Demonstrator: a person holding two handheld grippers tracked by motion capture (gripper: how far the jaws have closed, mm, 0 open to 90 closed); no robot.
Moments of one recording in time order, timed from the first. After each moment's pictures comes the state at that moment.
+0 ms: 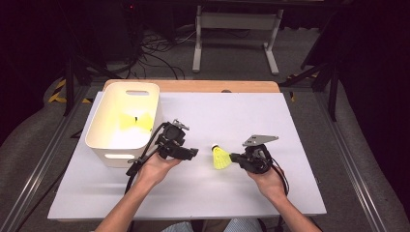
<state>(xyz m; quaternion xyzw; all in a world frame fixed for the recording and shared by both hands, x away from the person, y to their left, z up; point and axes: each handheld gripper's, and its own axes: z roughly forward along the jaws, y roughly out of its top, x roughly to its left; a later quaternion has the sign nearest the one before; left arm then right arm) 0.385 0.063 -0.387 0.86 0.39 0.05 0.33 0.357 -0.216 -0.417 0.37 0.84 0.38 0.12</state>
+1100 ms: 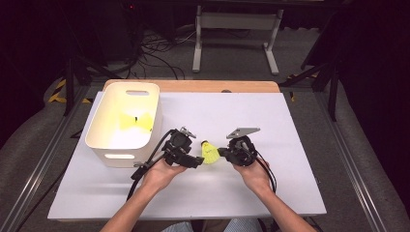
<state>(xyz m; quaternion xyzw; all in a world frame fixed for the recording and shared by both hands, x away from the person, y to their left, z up) 0.378 0.044 -0.404 0.87 0.37 0.03 0.32 0.377 -0.174 -0.414 0.38 0.84 0.36 0.12</state>
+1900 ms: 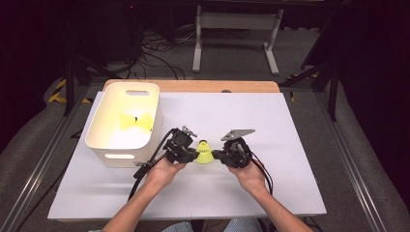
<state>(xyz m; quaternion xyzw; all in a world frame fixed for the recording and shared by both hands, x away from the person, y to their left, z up) 0.386 0.043 -0.411 0.87 0.38 0.05 0.31 0.373 -0.163 -0.415 0.36 0.85 0.38 0.10</state>
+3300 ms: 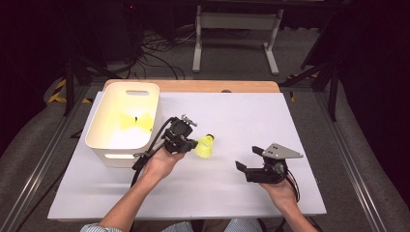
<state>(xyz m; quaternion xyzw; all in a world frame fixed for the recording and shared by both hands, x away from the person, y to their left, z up) 0.392 0.046 -0.369 0.87 0.37 0.06 0.31 0.323 -0.256 -0.421 0.37 0.78 0.47 0.20</state>
